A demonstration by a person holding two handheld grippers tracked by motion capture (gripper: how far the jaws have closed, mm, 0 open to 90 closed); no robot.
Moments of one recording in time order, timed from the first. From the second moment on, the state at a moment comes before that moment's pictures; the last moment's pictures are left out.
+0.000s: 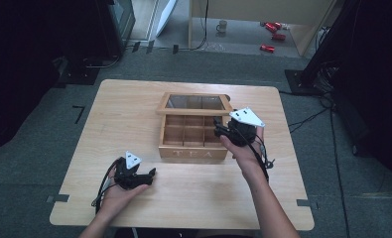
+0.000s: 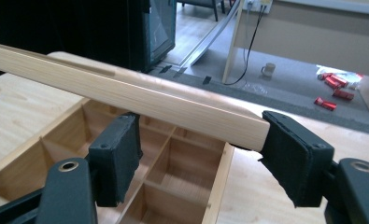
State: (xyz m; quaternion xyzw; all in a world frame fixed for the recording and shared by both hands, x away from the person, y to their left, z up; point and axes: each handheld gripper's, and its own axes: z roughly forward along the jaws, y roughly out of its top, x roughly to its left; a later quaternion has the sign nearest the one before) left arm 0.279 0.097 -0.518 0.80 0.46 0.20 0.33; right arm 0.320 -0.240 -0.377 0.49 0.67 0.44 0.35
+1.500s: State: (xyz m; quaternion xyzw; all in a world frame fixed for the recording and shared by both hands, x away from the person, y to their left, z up) left arm 0.278 0.097 -0.518 0.81 0.45 0.19 0.33; right arm 0.435 -0.264 -0.336 0.49 0.64 0.51 0.31
